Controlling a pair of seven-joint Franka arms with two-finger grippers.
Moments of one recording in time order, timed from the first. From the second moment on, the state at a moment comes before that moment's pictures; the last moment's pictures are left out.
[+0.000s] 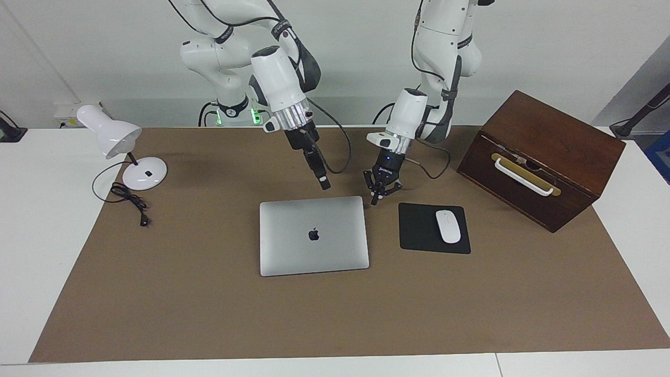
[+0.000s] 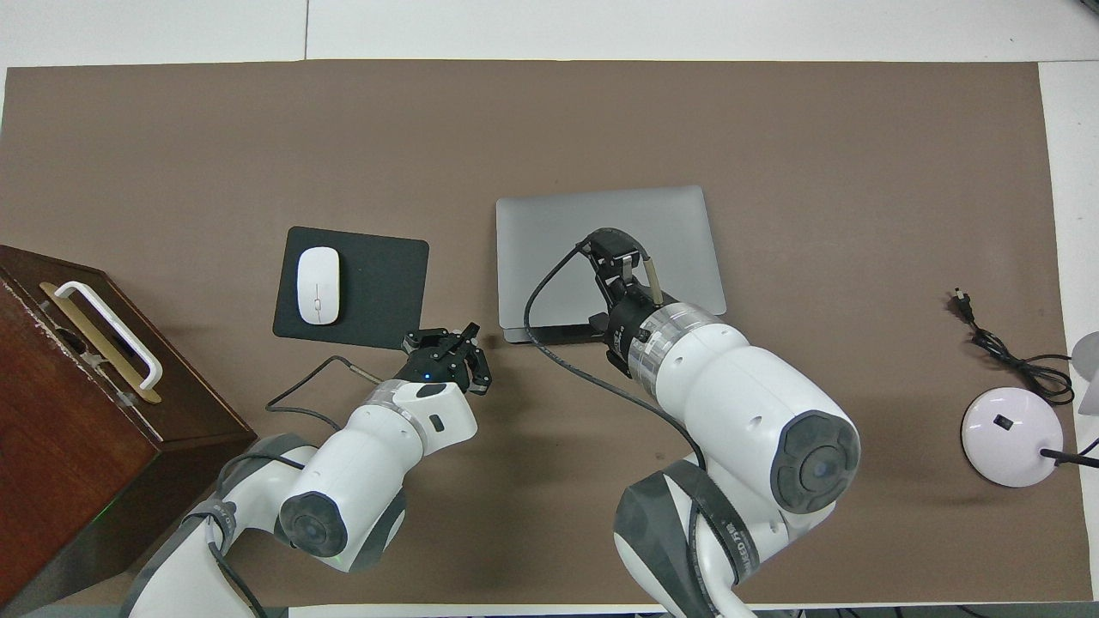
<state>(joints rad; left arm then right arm) -0.66 0.16 0.04 -2.59 -0.05 3.48 0.06 0.15 0.00 0.41 -2.25 0.13 2.89 1.74</state>
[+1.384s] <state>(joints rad) -0.66 0.25 0.01 -2.50 -0.05 3.48 0.05 0.14 0.16 0.40 -2.34 0.13 3.15 1.66</state>
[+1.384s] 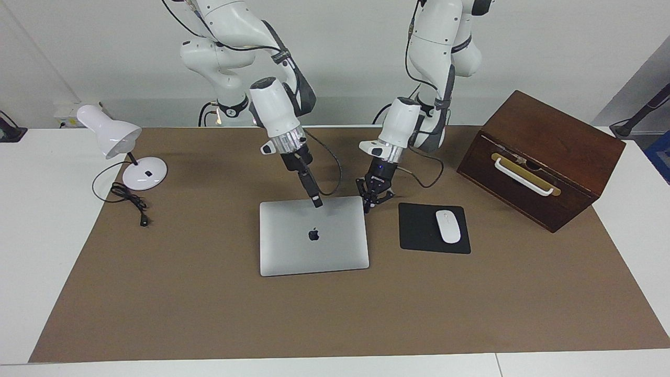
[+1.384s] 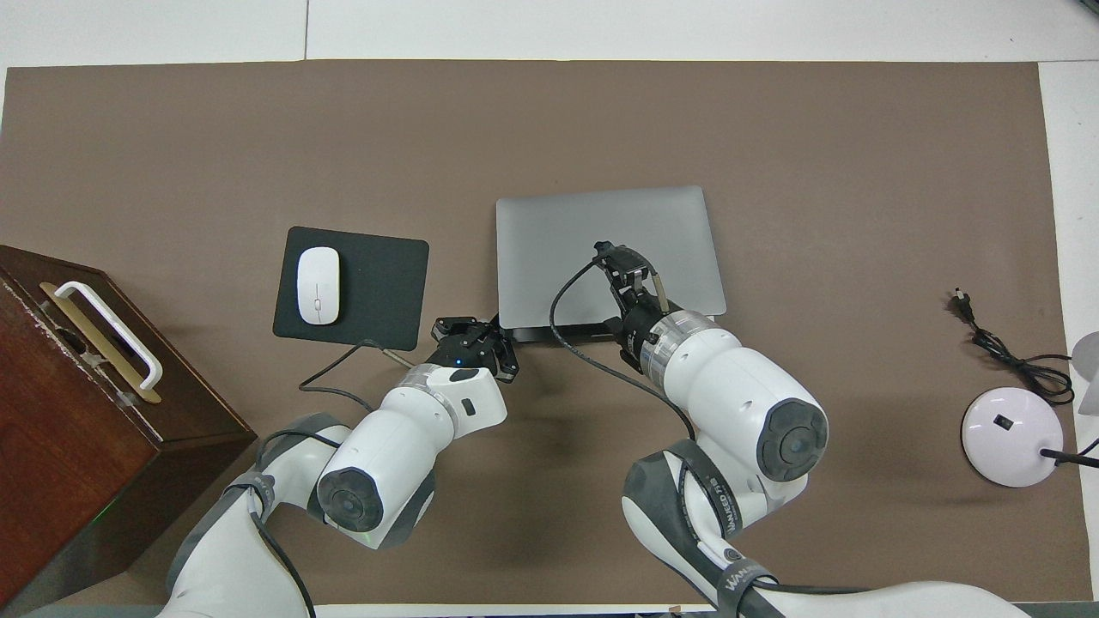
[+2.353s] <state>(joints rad) -0.66 0.28 0.01 -2.45 -0.05 3.48 0.04 0.14 0.12 0.42 -2.38 0.13 3.15 1.70</state>
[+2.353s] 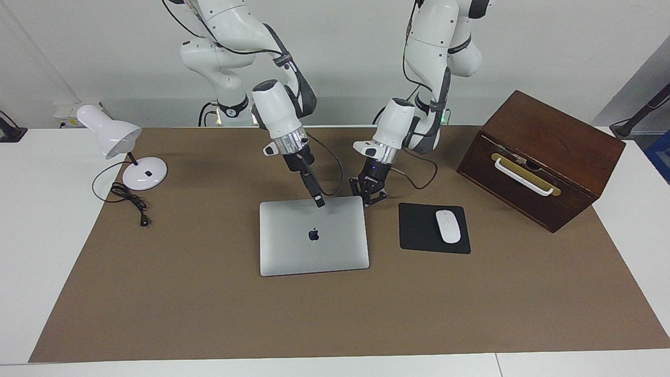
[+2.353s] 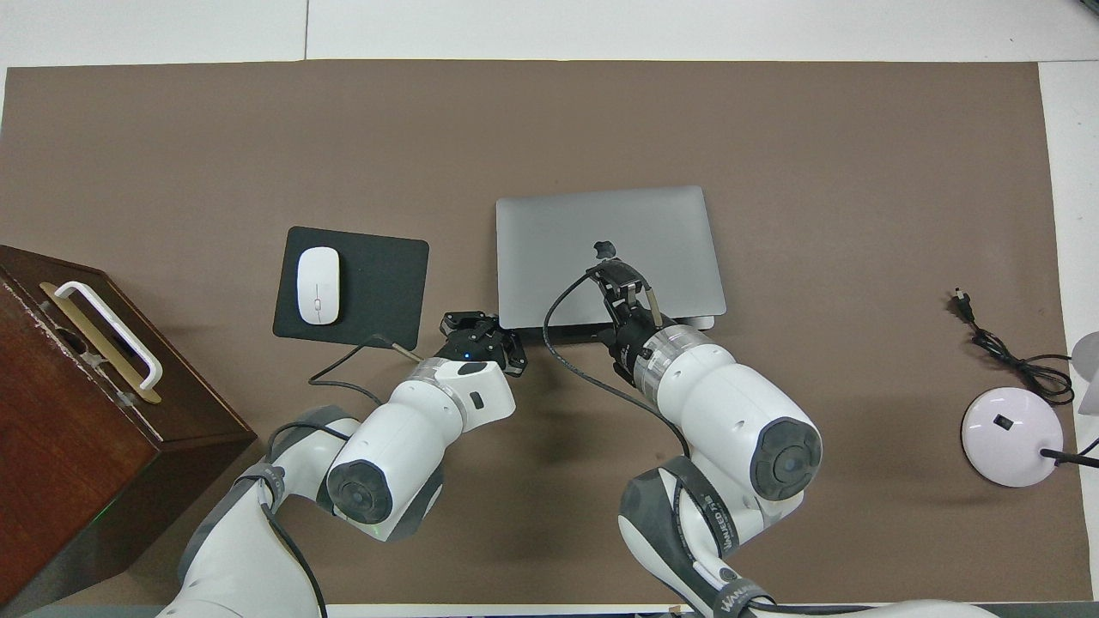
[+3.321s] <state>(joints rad) -0.66 0.31 0.01 -2.44 -0.05 3.48 0.04 0.14 0.15 0.41 -2.43 0.13 3.21 1.68</state>
